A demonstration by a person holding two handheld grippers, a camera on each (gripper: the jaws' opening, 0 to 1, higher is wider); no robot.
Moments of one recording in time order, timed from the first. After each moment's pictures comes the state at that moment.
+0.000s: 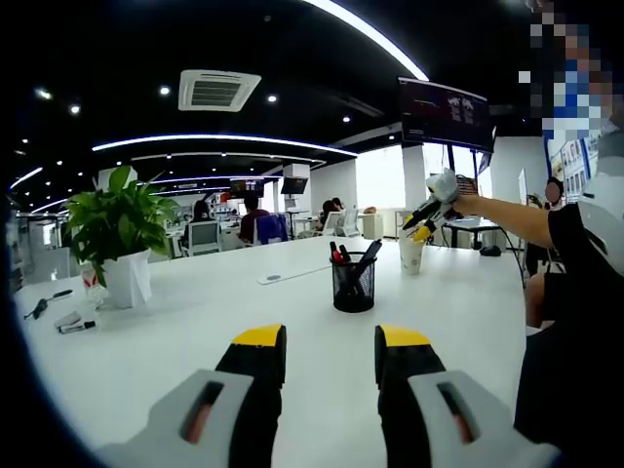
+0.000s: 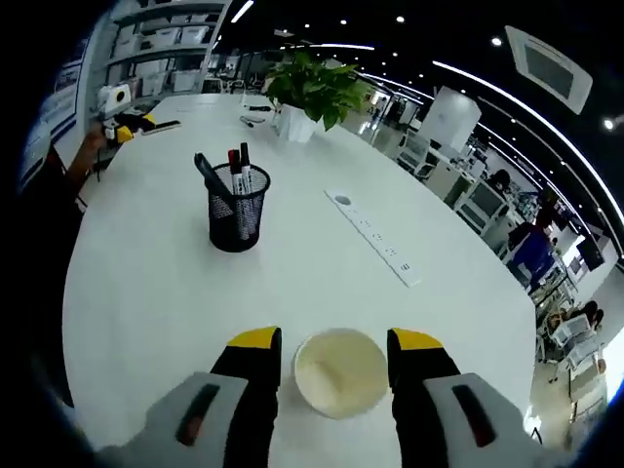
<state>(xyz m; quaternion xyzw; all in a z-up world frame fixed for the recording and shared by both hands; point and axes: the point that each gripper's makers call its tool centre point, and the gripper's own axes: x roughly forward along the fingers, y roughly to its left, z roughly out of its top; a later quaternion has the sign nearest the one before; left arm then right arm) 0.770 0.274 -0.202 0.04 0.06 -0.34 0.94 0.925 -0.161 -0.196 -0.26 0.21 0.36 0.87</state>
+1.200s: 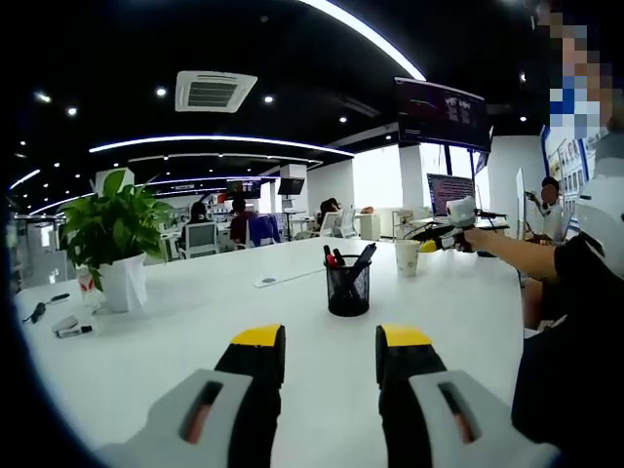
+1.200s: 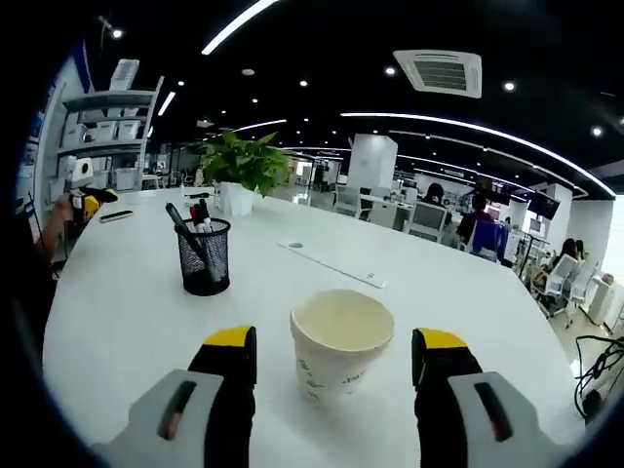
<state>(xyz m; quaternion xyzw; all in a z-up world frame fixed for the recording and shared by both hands) 0.769 0.263 -0.197 0.04 0.06 -0.35 0.93 0.907 -0.187 -0.235 -0.13 0.11 0.27 0.95</state>
